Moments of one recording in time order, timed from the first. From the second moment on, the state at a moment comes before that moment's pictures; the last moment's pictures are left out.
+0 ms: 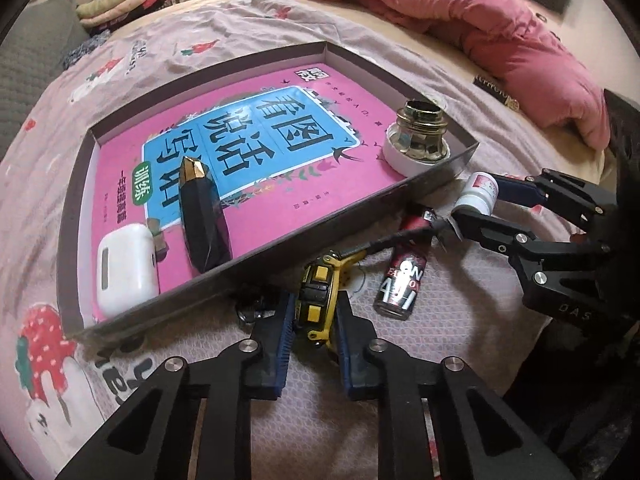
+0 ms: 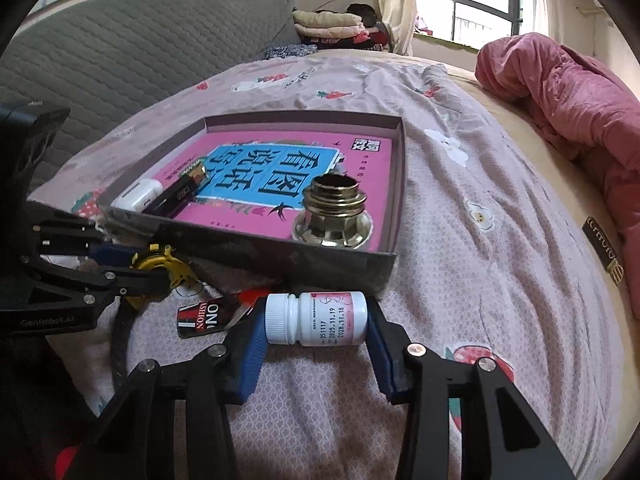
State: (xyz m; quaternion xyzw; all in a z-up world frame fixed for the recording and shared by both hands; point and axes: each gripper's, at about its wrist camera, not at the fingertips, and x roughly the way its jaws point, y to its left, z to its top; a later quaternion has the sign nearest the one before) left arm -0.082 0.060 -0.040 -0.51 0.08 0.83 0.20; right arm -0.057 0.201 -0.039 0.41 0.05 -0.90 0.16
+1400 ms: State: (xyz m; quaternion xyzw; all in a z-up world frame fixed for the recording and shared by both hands) left arm -0.066 -0.001 0.027 -0.43 -0.05 0.89 0.15; right arm -0.034 0.175 0.015 0.34 0.04 -0.92 0.18
